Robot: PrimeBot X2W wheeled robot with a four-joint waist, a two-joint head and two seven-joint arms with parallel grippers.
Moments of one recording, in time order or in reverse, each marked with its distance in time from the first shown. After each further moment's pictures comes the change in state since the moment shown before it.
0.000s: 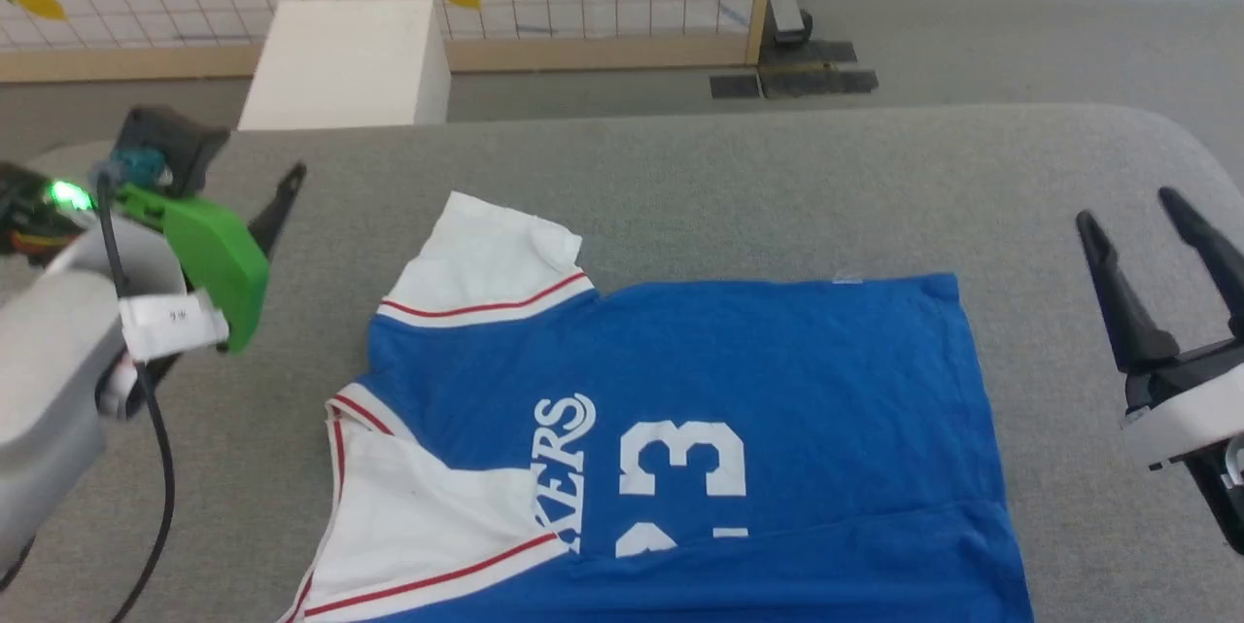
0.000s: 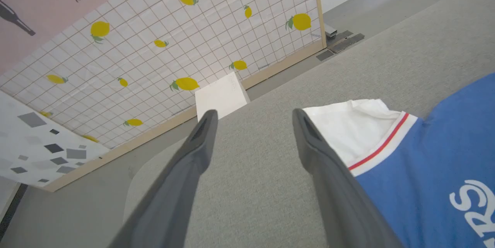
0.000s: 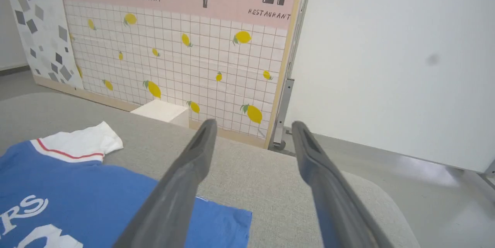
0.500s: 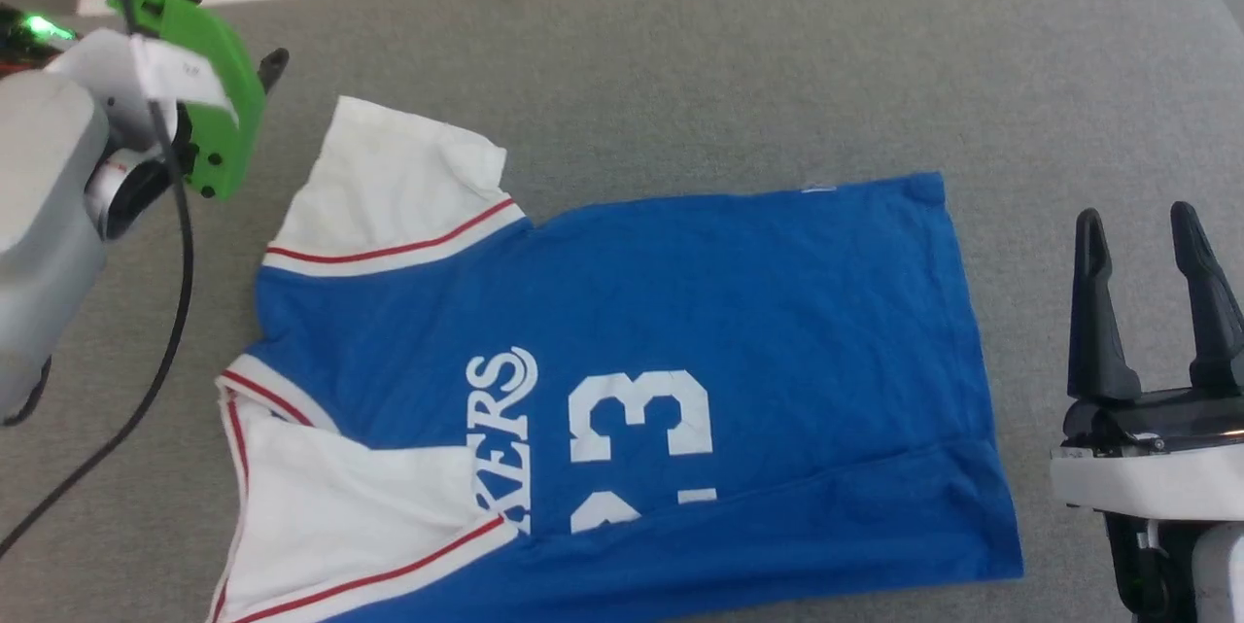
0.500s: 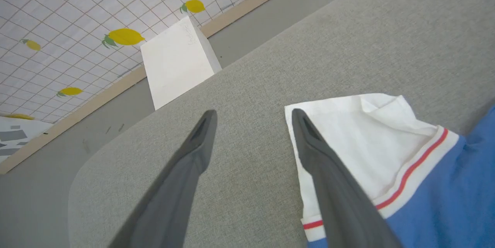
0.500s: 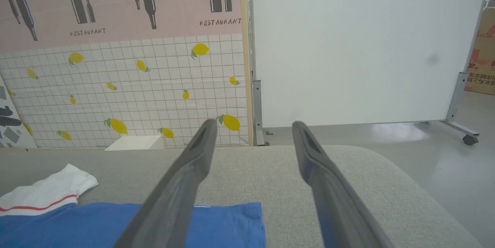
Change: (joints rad) left arm -0.309 -0.156 -0.019 0.287 -0.014 -0.144 0.308; right arm 0.151 0.431 -0.215 -0.253 -0.231 0.000 -0.117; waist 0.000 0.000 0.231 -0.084
